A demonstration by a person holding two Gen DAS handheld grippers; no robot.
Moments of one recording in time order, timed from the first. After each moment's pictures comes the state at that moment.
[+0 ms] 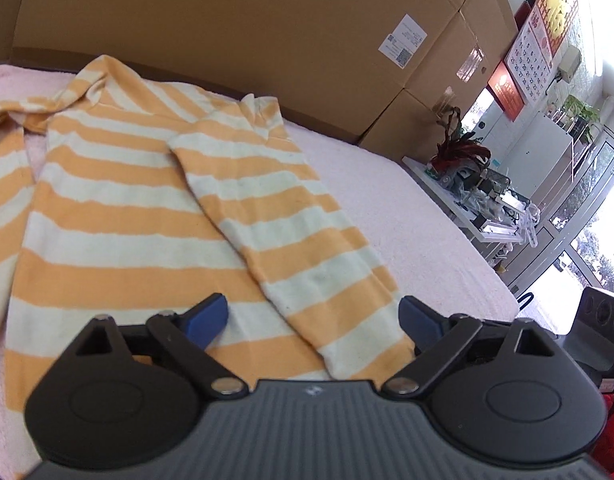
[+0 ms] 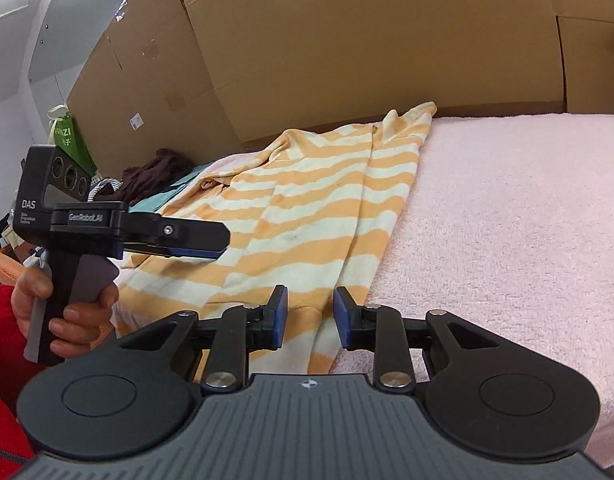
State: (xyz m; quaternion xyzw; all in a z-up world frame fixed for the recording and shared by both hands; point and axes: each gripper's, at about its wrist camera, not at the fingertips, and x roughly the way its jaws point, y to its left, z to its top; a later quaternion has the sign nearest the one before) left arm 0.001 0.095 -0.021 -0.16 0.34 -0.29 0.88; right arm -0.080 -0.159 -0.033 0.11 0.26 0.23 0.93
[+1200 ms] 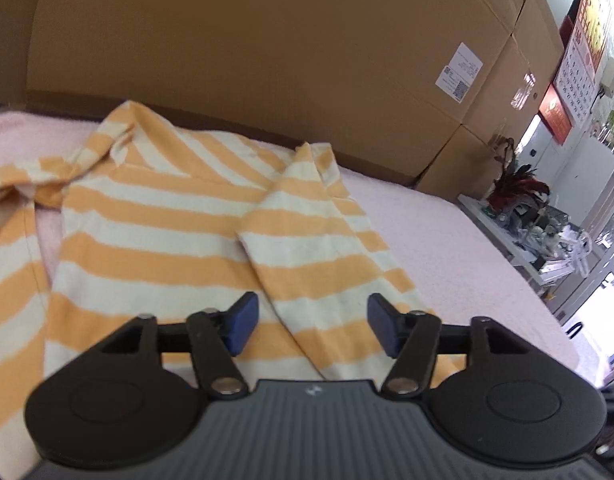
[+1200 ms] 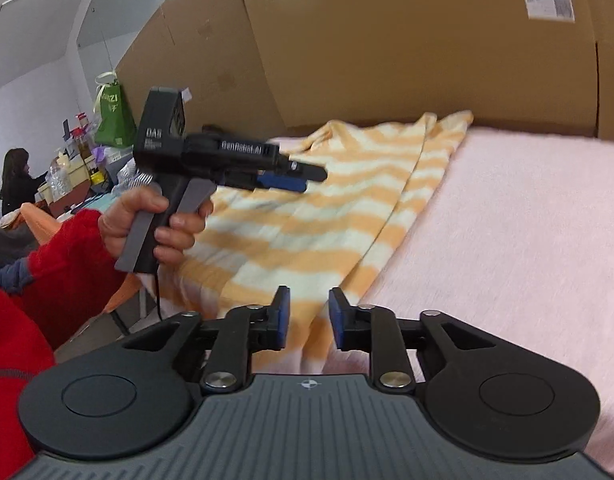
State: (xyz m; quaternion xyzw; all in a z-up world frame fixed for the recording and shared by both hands) left arm 0.074 0.098 -0.013 -0.12 0.31 -0.20 0.92; right arm -0.096 -0.178 -0.007 0.07 0.25 0.29 0.92
